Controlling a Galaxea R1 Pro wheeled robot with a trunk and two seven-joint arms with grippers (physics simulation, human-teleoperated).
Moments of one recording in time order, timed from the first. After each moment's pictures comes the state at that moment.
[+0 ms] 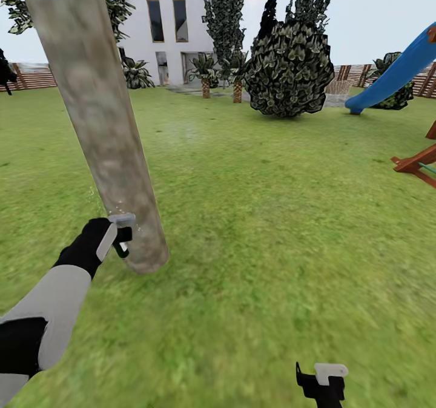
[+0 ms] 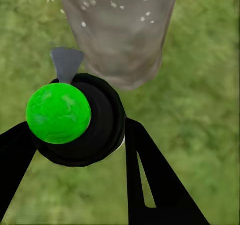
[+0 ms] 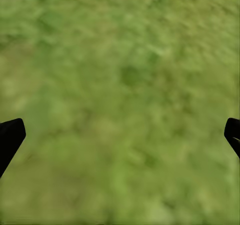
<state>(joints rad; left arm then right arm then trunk) -1.05 0.14 0.04 -0.65 0.19 0.75 0.22 -0.46 -0.06 0.38 -0.05 -0.30 -0.59 -0.21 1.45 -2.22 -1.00</state>
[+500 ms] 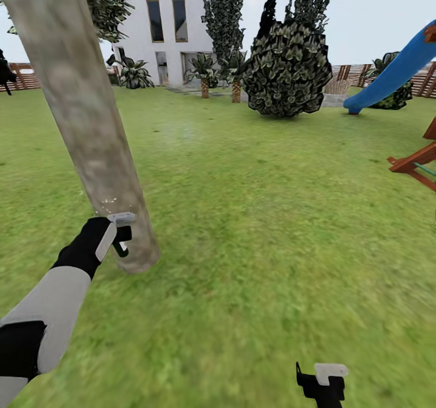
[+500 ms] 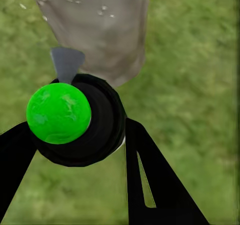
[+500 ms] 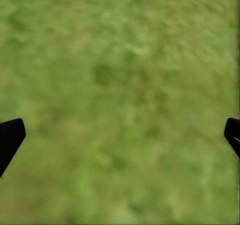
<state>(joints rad) -1.04 0.14 0.04 -0.69 0.19 0.77 0.22 -0.46 -0.06 0.38 -0.05 -0.30 -0.59 -0.21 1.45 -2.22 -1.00</state>
